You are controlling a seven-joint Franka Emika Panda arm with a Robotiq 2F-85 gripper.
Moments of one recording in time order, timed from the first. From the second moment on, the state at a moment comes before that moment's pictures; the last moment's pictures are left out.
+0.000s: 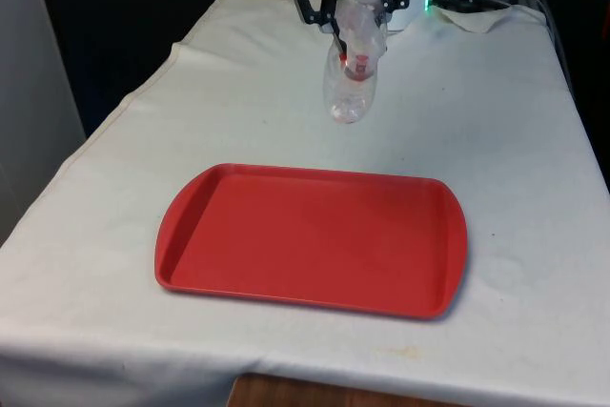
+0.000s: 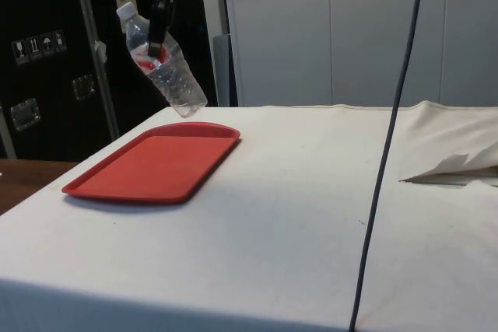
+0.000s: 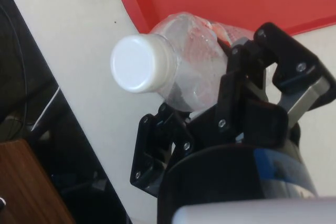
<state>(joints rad) 0.16 0.24 -0.25 -1.95 0.37 2.46 -0.73</state>
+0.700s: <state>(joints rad) 0.17 0.27 -0.24 -1.92 0.38 2.54 -0.74</state>
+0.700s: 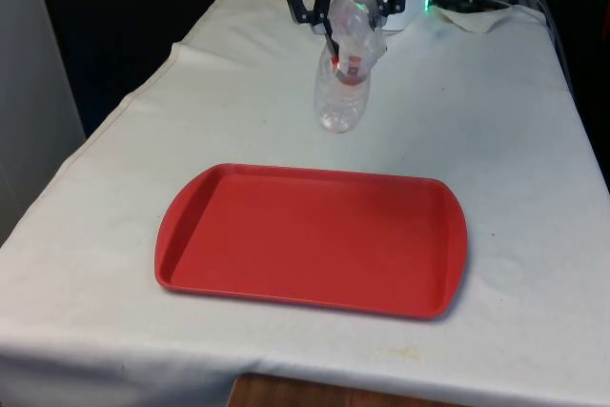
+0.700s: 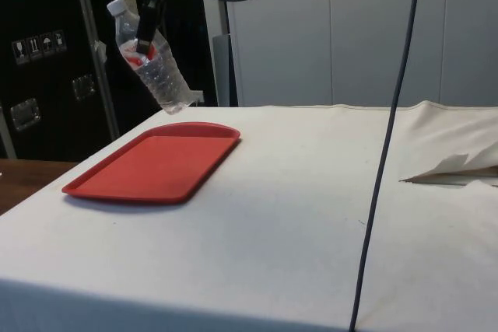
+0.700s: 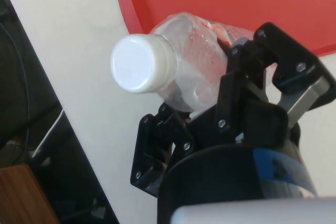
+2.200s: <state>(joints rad) 0.17 0.30 -0.22 -2.02 0.66 2.85 -0.93</state>
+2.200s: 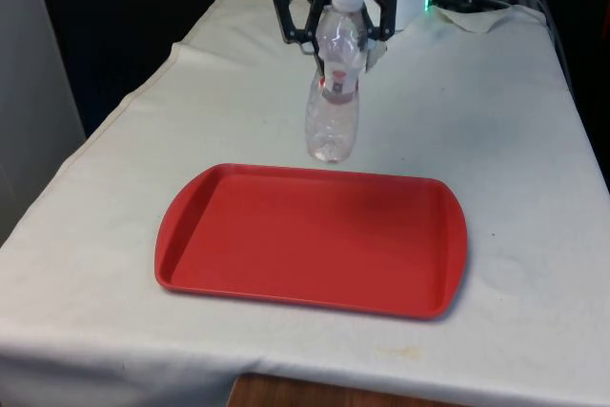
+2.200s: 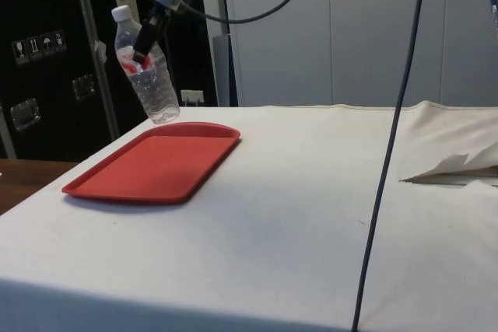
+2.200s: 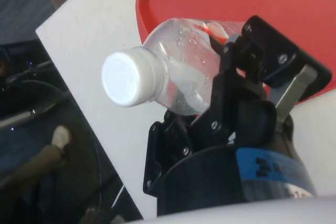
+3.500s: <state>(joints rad) 0.17 0.41 -0.20 -1.95 0.83 2.99 -0.96</state>
